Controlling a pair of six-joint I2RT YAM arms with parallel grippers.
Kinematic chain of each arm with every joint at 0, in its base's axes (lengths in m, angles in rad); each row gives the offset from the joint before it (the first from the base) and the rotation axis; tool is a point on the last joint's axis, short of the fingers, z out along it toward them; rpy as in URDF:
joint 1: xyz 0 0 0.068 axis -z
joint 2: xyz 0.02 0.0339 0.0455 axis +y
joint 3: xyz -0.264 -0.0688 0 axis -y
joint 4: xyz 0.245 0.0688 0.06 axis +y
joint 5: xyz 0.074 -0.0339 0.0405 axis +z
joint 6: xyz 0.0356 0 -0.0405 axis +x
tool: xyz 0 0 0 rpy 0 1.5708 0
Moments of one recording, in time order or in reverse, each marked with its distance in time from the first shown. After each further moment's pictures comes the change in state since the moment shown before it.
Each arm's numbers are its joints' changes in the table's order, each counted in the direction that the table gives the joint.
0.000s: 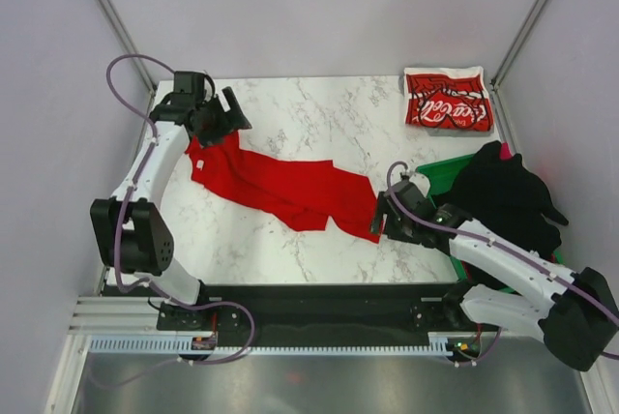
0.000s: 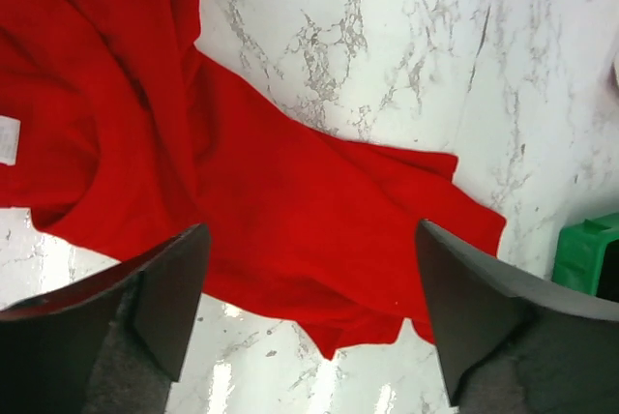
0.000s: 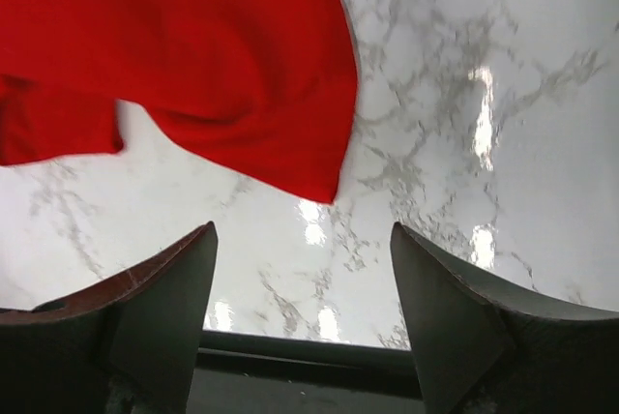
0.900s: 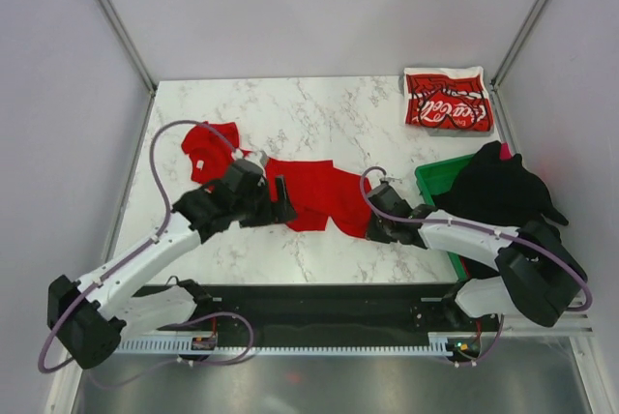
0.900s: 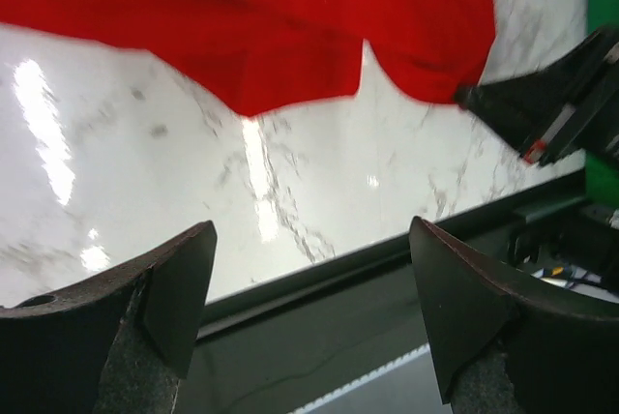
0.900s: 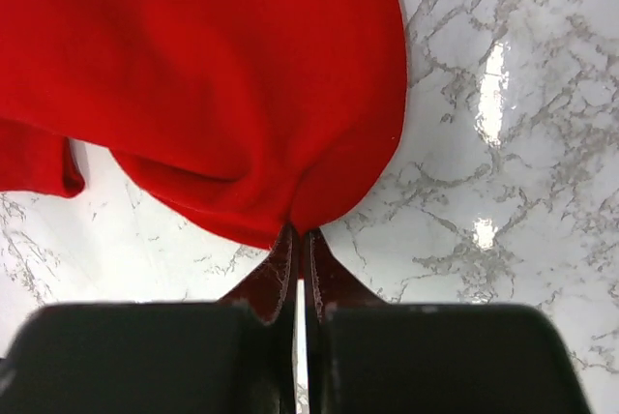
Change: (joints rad) left arm 0.548 -0.573 -0.540 -0.003 0.144 -0.190; right arm -0.040 0.303 -0.098 -0.324 0.064 0.011
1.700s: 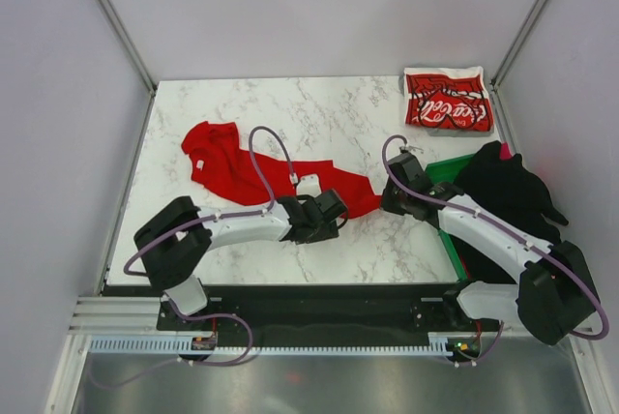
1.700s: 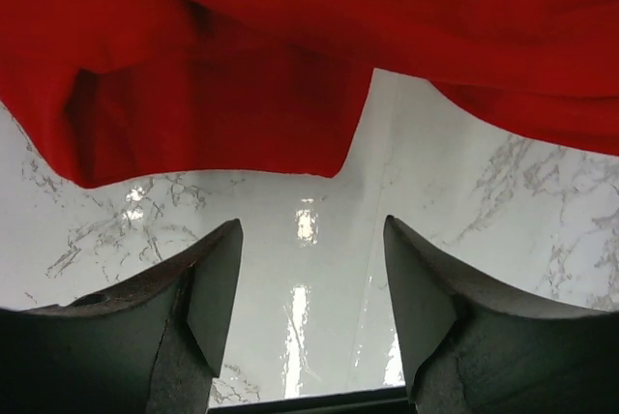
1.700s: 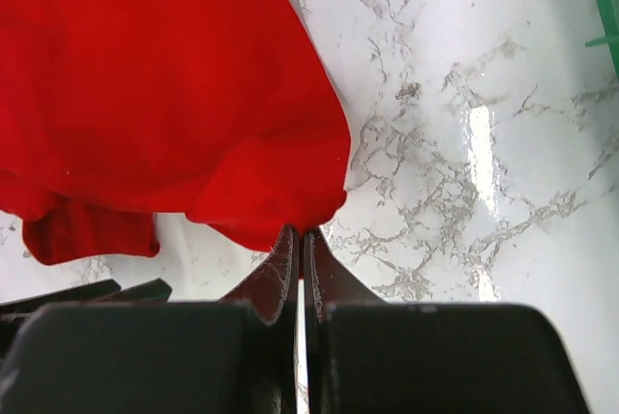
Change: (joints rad) left arm 0.411 0.606 0.077 -0.201 0.379 -0.436; right arm 0.171 -0.106 0.187 0.185 -0.038 -0.114
